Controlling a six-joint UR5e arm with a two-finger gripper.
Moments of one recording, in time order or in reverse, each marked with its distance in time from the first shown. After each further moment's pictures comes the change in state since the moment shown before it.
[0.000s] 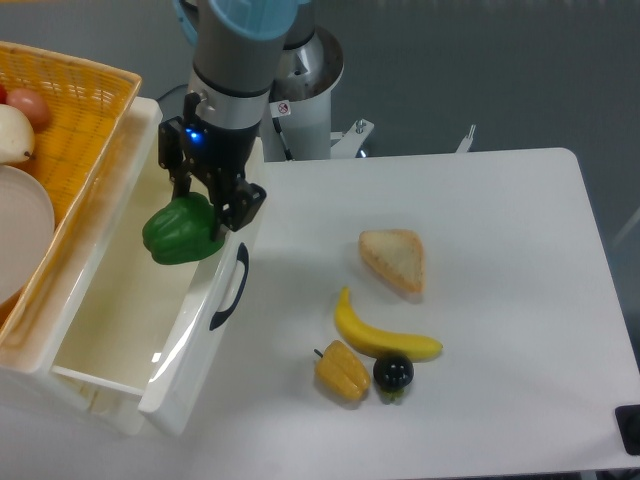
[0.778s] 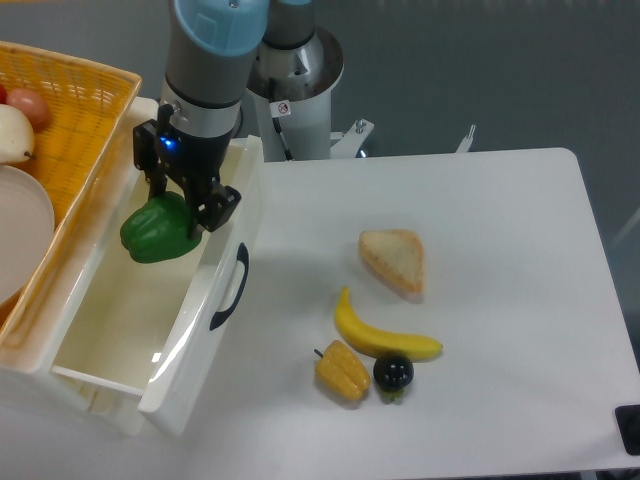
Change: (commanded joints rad) arm -0.046 -0.006 -0.008 0.000 -0.002 -0.107
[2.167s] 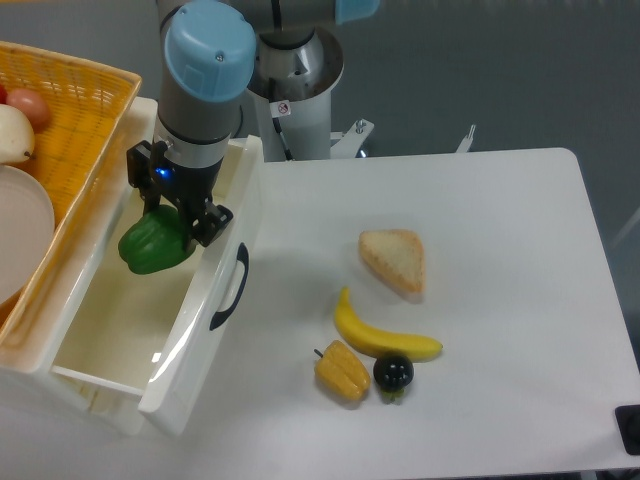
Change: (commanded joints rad) arm -0.014 -0.038 -0.031 0.003 0.012 -0.020
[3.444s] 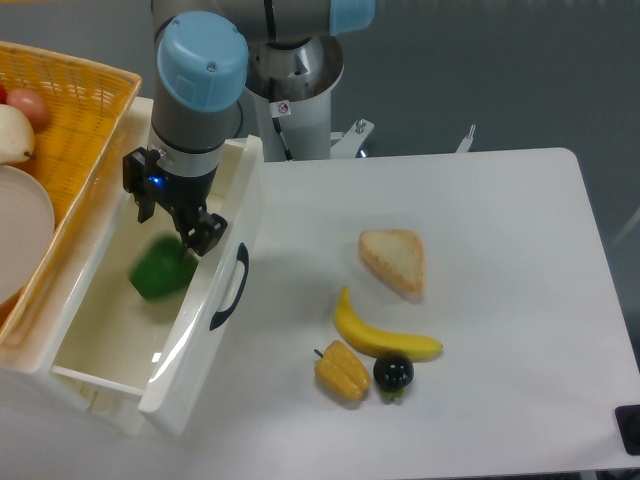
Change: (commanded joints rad) arm -0.014 -0.012 0.000 0.029 0.002 0.009
